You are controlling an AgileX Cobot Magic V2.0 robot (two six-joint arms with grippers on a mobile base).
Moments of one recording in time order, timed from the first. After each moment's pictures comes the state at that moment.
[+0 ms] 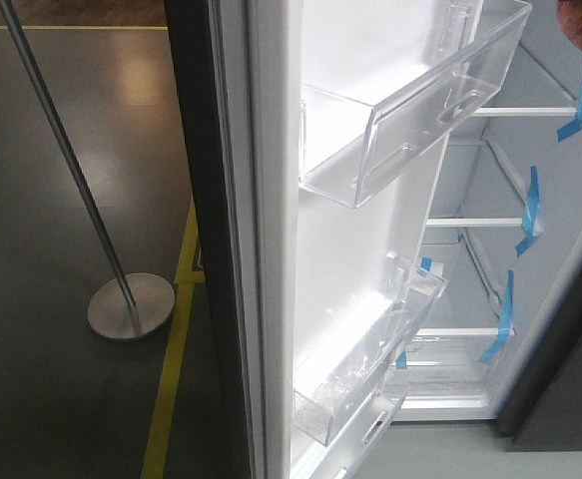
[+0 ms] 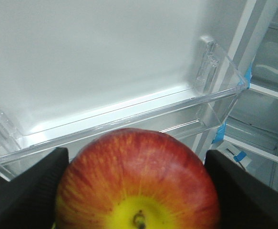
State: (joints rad) left arm -0.05 -0.01 0.02 -0.09 0.27 0.03; right arm -0.01 1.31 -1.88 0.44 1.29 -0.33
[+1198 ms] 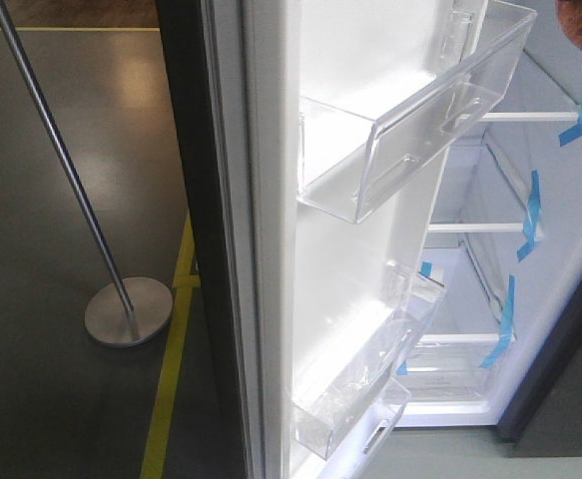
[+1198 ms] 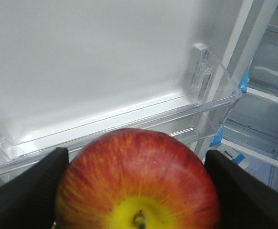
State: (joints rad) left arm -0.05 -0.01 0.02 -0.09 0.27 0.03; right arm -0.01 1.31 -1.88 0.44 1.29 -0.33
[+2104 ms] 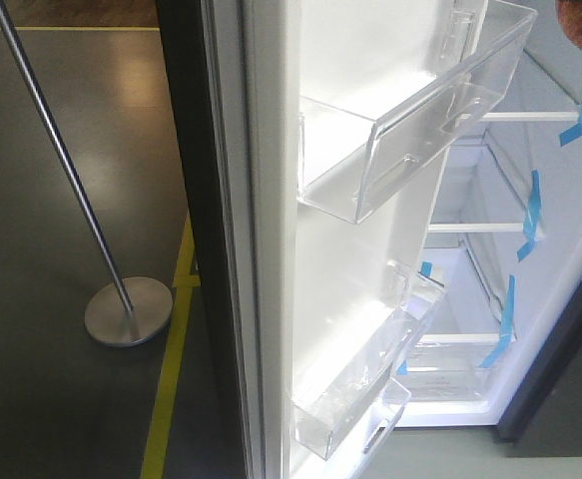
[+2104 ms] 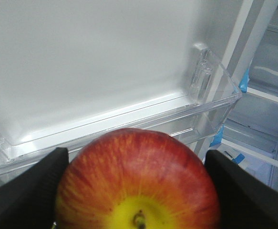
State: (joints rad) left arm -0.05 -0.01 0.02 -0.09 0.27 0.03; right arm -0.01 1.31 -1.88 0.44 1.29 -0.33
